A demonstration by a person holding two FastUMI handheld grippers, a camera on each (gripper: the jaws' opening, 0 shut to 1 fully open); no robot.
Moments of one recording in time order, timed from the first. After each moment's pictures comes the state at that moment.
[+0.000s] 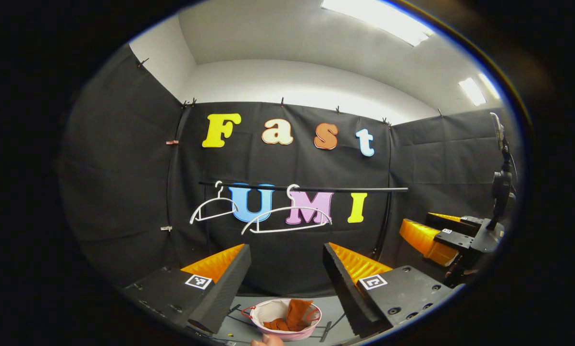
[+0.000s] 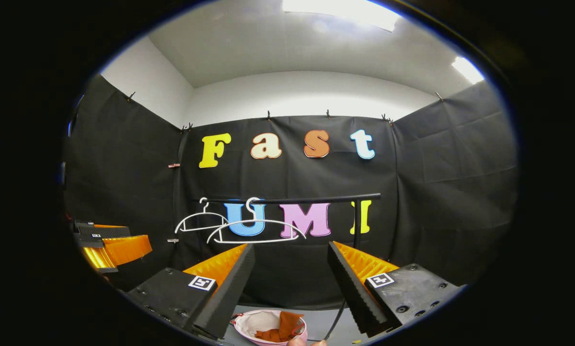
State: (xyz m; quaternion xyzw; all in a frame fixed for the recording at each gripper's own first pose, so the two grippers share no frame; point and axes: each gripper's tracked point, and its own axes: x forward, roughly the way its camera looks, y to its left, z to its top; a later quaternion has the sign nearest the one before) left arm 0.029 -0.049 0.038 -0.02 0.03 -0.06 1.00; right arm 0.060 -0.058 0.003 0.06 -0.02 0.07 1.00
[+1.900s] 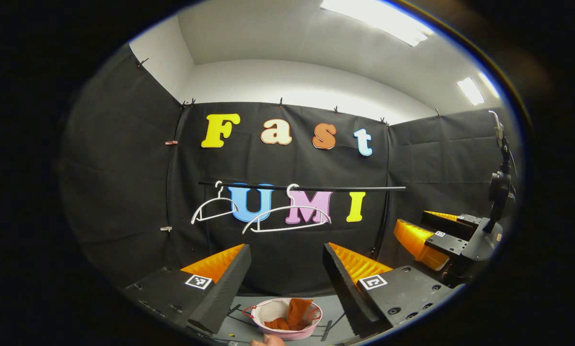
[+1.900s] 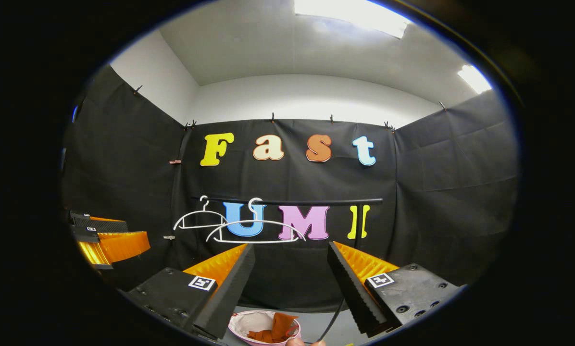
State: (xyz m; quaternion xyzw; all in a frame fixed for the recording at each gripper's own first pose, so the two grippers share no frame) left arm 0.024 -0.047 0.035 -0.02 0.03 -0.07 1.00; right arm 0.059 -0.046 -0.003 0.04 -0.03 0.07 1.00
